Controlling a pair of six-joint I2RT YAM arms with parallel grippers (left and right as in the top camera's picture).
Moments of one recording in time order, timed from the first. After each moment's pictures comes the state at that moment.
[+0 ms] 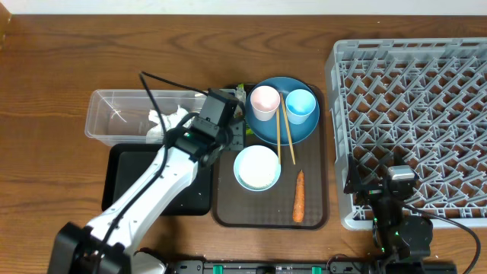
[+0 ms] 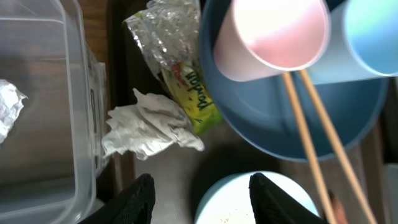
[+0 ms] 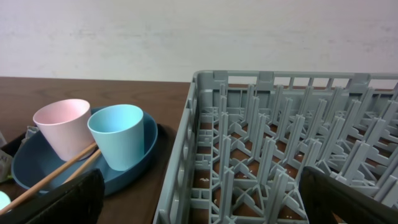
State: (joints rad) left arm -0.49 1.48 0.99 -0.50 0.00 -0.44; right arm 0.06 0.01 0.01 -0.07 -0.05 0.03
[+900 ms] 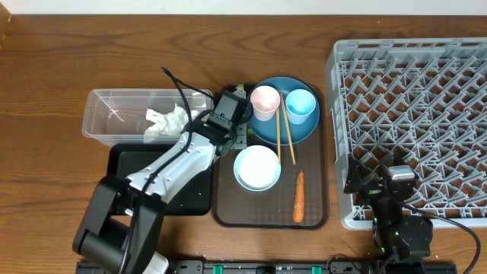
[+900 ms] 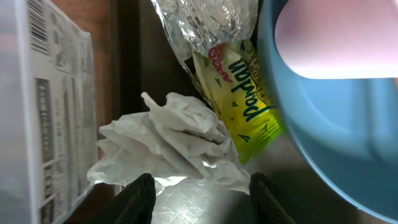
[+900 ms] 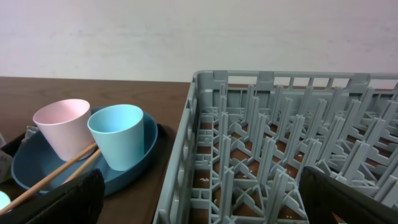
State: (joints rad) left arm -0.49 1.70 0.99 -0.42 -0.07 -0.46; right arm 0.06 0.01 0.01 -0.07 -0.05 0.03
